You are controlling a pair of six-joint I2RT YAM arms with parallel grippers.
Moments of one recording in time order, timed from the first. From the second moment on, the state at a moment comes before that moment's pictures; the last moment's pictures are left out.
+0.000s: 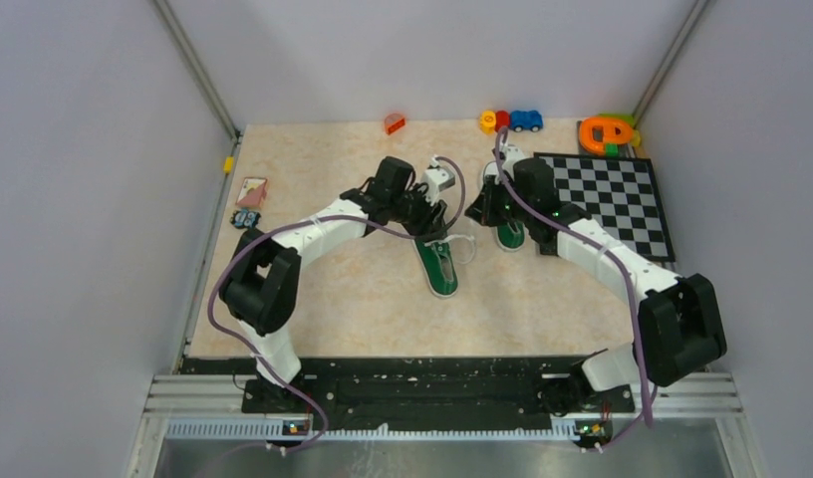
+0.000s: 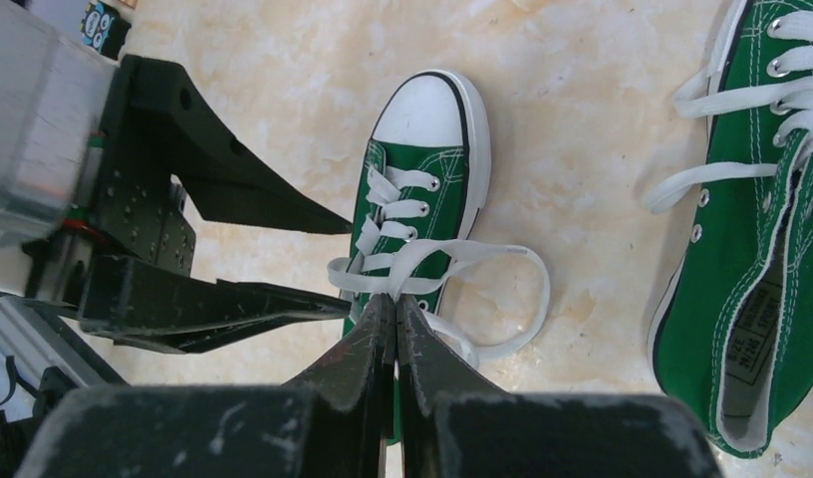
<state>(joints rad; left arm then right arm) -0.58 1.79 1.30 -0.22 0.51 0.13 0.43 1.41 1.00 -0.14 -0.24 0.39</state>
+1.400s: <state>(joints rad) -0.57 1.68 1.14 -0.19 0.48 0.17 0.42 1.90 1.29 -0.22 -0.71 0.37</state>
